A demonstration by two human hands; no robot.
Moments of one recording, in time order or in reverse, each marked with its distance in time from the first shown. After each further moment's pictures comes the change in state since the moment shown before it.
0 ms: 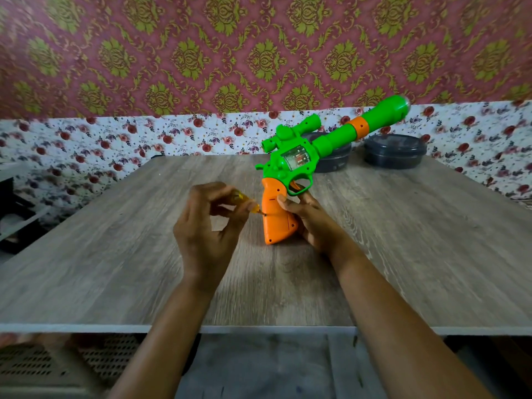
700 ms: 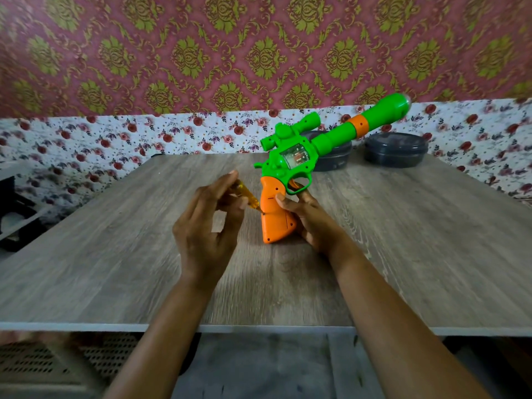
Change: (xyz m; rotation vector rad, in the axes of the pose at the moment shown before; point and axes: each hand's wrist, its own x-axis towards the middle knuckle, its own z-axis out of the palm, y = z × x) left_hand -0.001 0.002 0.002 0.094 -0.019 0.063; right_hand 0.000 0.000 0.000 0.004 0.007 0.007
